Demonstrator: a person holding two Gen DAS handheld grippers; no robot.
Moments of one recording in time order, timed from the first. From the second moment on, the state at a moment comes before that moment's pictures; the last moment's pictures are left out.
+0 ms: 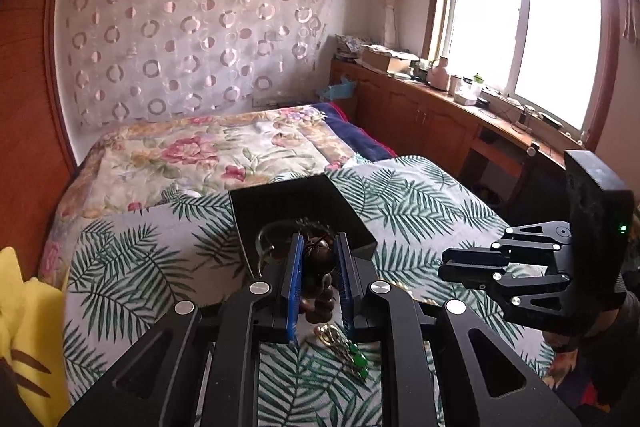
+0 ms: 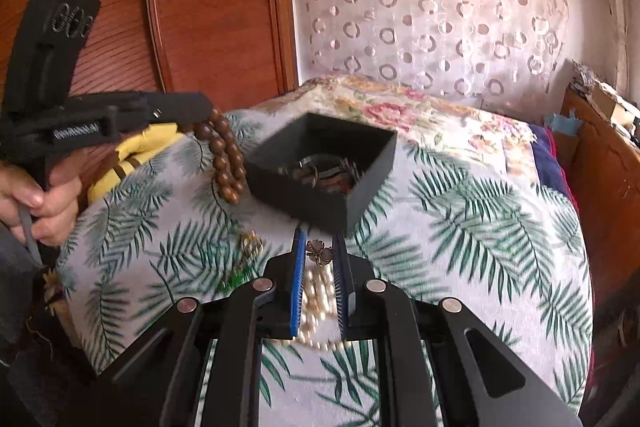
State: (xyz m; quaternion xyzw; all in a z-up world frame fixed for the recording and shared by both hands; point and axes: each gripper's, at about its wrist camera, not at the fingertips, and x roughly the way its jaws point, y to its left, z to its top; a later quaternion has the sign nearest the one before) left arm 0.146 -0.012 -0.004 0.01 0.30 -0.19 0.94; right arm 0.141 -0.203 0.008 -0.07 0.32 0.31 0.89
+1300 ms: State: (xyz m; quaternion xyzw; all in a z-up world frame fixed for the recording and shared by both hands) left arm 0.206 0.008 -0.039 0.01 0.33 -0.13 0.93; right arm 0.250 -0.156 -0.004 -0.01 0.36 0.33 0.87
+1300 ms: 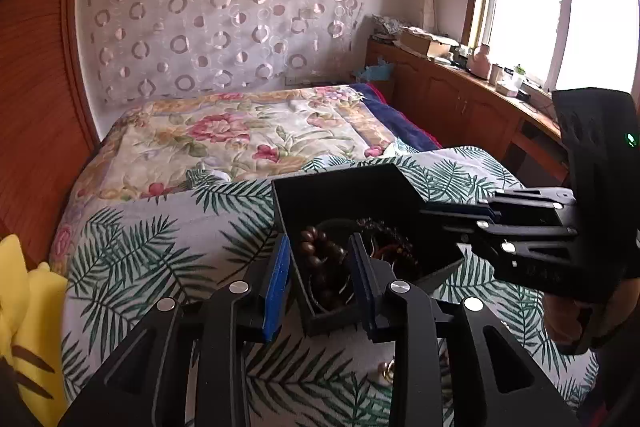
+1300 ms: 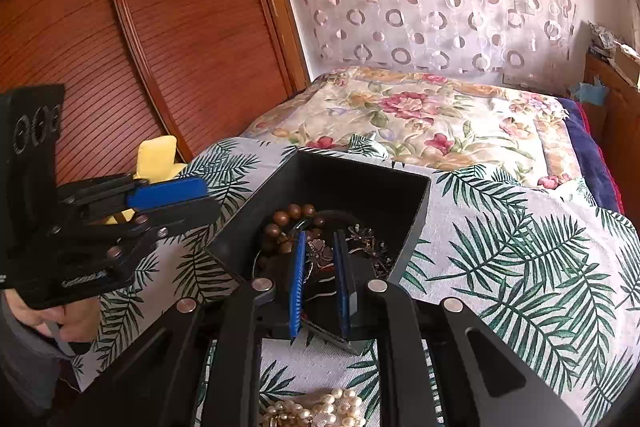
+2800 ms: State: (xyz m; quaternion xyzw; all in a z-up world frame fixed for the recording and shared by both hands) left arm 0.174 -0.029 -0.110 0.05 0.42 -0.20 0.89; right arm 0.141 -0.211 -0.031 -0.04 0.37 0.29 0.88
